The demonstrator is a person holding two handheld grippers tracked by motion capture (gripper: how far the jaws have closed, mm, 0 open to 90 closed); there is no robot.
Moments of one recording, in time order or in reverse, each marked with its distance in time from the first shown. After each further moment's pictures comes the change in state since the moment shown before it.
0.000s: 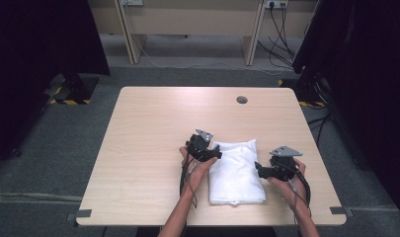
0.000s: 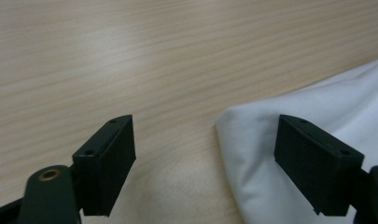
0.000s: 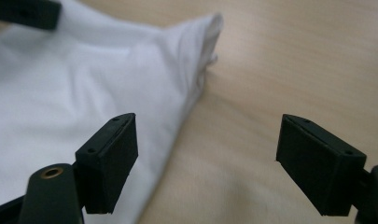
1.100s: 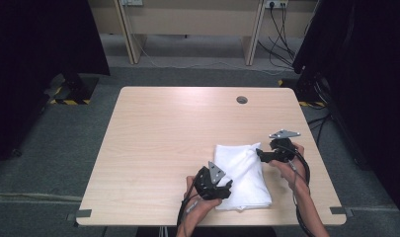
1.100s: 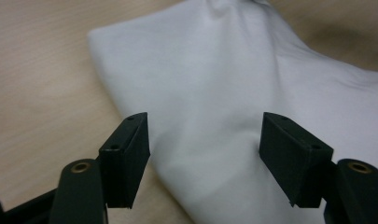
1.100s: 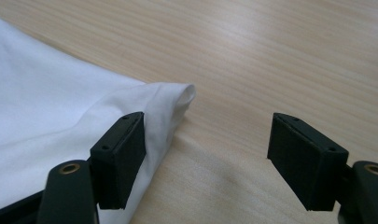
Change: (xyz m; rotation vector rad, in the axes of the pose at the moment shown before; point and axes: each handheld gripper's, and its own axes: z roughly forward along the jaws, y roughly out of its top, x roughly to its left) left arm -0.046 -0.054 -0.081 -0.047 -0.211 0.156; right arm -0.028 0.028 0.019 0.070 0.018 -0.020
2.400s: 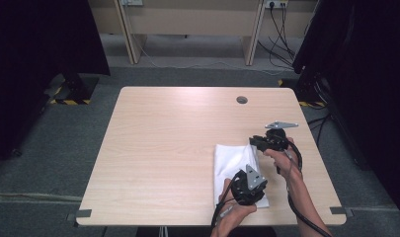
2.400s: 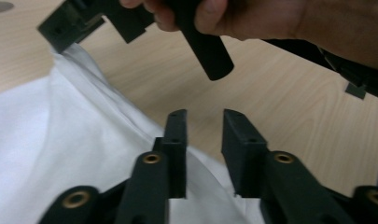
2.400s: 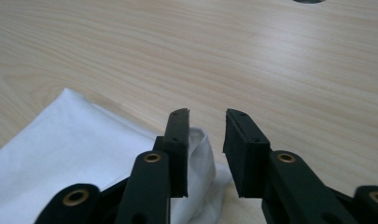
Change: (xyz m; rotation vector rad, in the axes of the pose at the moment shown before) left arm -0.090 0.031 0.016 -0.100 -0.196 0.035; right arm -0.007 0.025 0.022 -0.074 0.219 0.086
